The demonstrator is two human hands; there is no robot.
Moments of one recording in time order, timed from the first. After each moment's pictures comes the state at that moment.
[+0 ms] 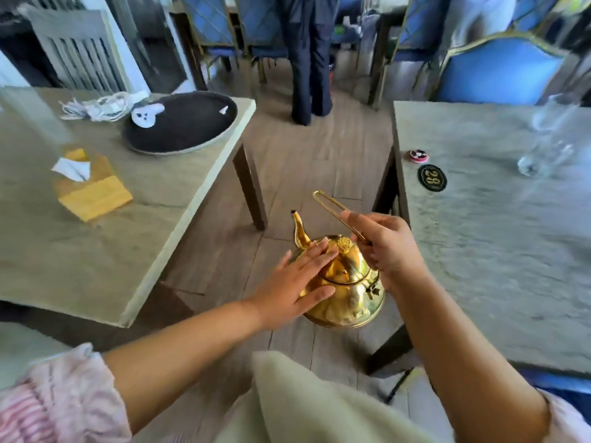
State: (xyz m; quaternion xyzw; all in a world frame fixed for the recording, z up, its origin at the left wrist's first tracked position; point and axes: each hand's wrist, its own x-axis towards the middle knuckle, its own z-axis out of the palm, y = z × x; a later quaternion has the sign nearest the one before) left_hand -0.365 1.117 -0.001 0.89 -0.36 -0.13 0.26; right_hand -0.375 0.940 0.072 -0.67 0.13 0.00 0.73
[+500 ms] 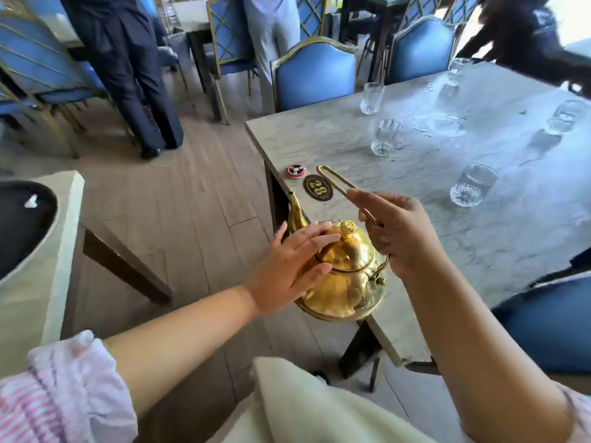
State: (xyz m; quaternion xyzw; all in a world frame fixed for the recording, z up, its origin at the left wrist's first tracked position) left_hand -0.222 0.991 0.021 0.71 -0.62 -0.06 0.33; right_hand -0.341 0.857 0.110 -0.60 0.31 -0.23 0.70
